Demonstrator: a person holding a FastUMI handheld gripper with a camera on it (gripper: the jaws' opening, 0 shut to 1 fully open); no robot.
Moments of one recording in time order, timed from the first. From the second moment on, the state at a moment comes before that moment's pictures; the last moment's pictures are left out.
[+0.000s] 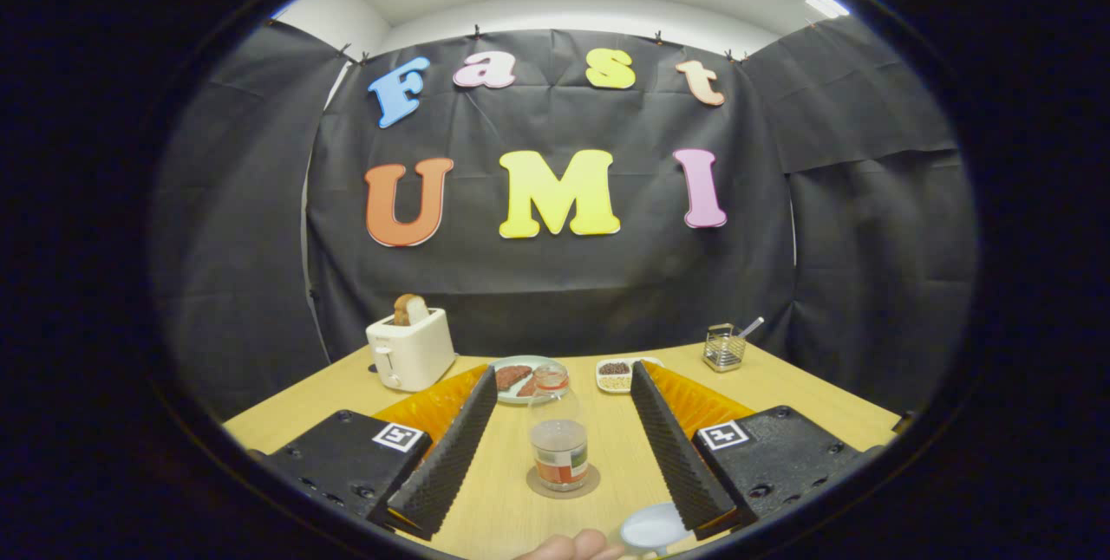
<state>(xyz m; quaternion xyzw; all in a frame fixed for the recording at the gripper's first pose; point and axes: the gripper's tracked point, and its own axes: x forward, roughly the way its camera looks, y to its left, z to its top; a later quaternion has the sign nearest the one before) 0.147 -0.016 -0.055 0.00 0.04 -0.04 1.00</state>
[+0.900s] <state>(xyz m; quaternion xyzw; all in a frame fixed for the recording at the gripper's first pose) -0.006 -0.010 0.101 -0.04 0.01 -0.05 1.00</state>
